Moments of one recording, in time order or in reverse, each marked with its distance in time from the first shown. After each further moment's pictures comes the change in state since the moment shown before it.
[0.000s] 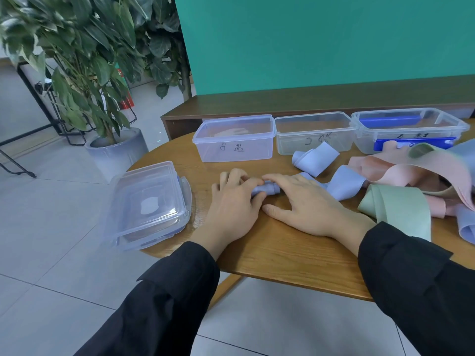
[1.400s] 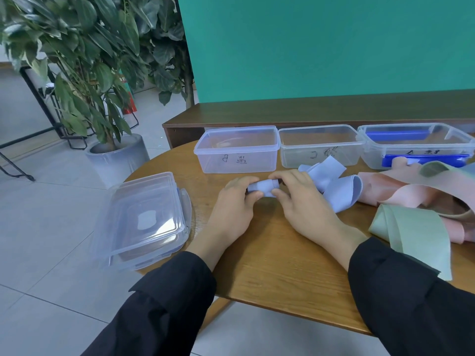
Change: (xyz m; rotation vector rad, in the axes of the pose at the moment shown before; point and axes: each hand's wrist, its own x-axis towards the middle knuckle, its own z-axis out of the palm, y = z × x) left_hand 0.031 -0.013 0.003 -0.382 0.020 -0.093; right_hand 0.034 0.003 0.014 0.142 0.327 0.045
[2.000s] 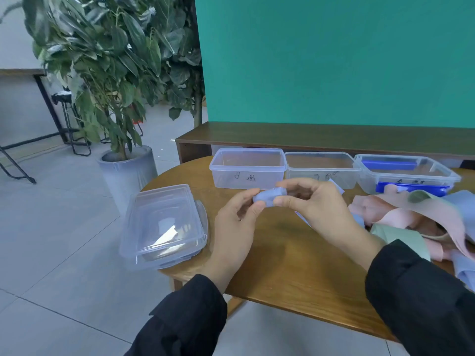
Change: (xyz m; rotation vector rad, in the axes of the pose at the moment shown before) left_hand -0.049 0.034 -0.030 -0.664 0.263 -0.172; right_hand -0.004 -0.059 -0.058 0.649 -0.013 0.177
